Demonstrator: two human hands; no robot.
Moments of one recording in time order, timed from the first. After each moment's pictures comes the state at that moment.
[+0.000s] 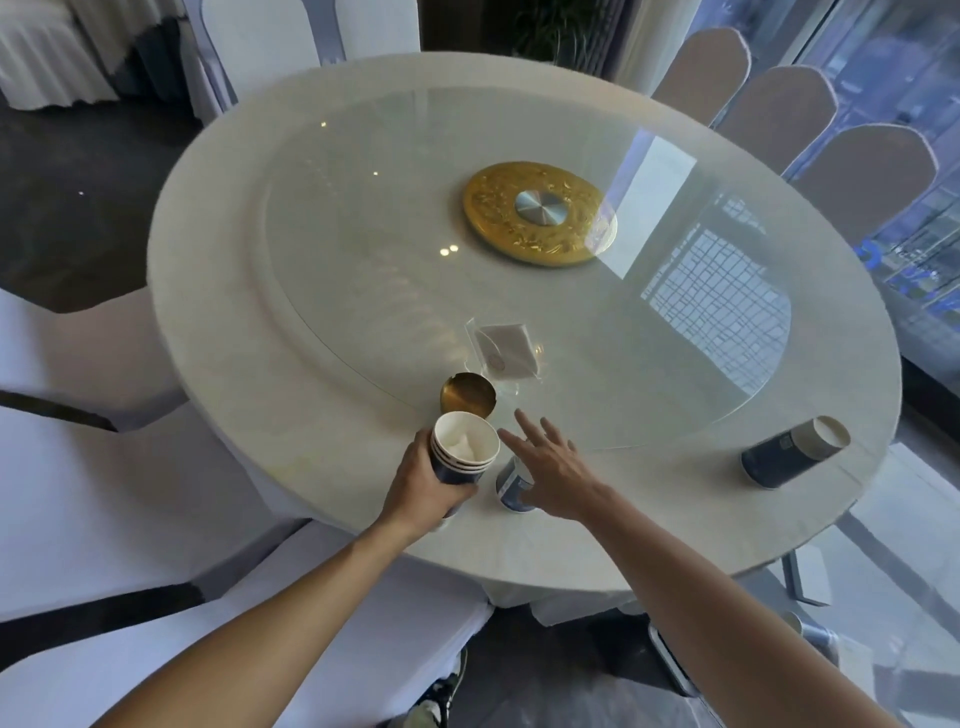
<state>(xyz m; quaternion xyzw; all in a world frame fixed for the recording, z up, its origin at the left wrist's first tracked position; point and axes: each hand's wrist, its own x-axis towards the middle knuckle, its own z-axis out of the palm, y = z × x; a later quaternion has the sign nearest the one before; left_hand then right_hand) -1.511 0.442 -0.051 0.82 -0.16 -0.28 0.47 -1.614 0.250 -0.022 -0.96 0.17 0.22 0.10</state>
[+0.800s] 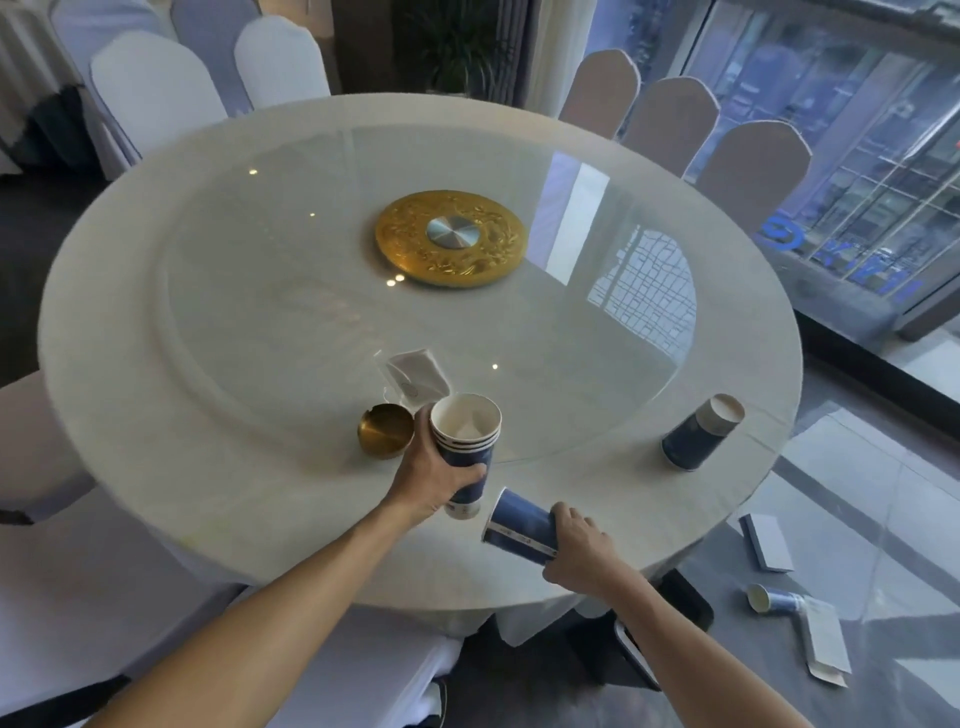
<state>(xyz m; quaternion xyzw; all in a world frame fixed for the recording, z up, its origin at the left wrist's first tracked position) -1.548 0.326 -0.007 0.76 -0.25 -0.30 0.51 -1.760 0.200 -0.046 -0.87 0.38 0.23 0.20</state>
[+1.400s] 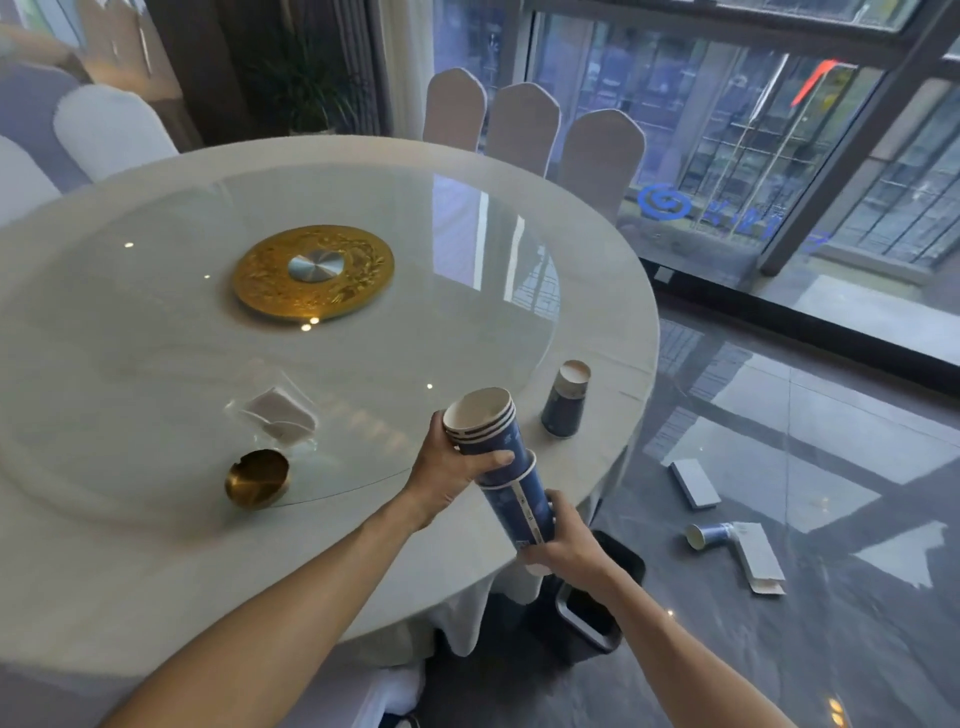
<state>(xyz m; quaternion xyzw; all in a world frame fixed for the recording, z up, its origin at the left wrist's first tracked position) -1.697 0.197 0.038 0.67 -0.31 -0.42 0.53 -1.908 0.149 -0.019 -0.70 0.51 -0.04 0.49</state>
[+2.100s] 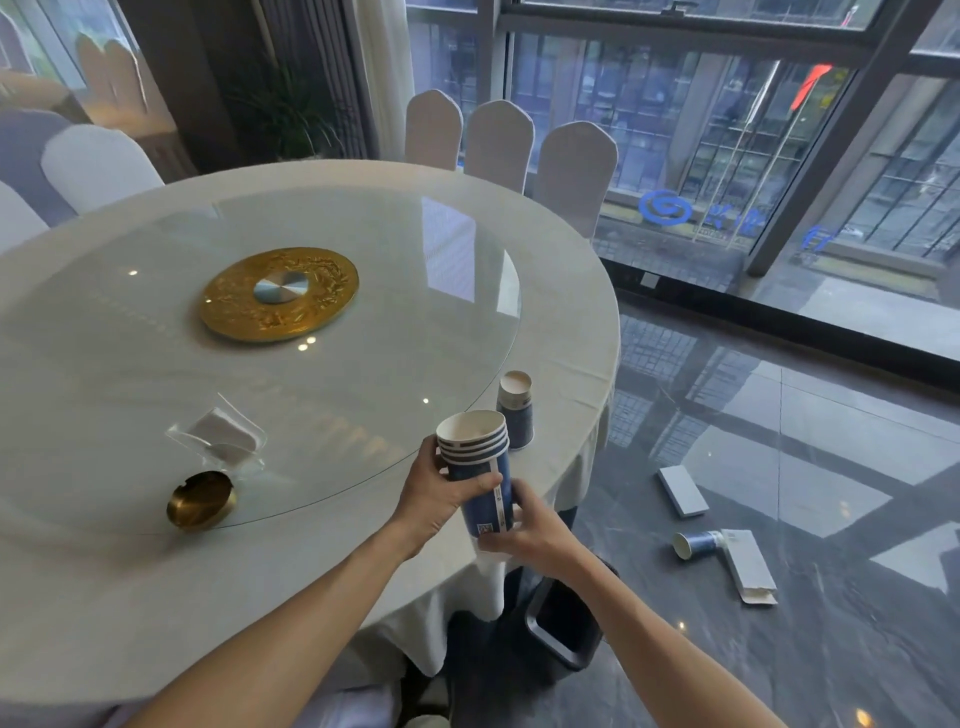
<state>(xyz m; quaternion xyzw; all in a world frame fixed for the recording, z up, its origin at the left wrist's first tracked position) -1.793 0.163 0.042 0.69 -0.31 -0.40 0.52 -1.960 0.099 0.002 -0.72 0.44 -0.07 0.53</state>
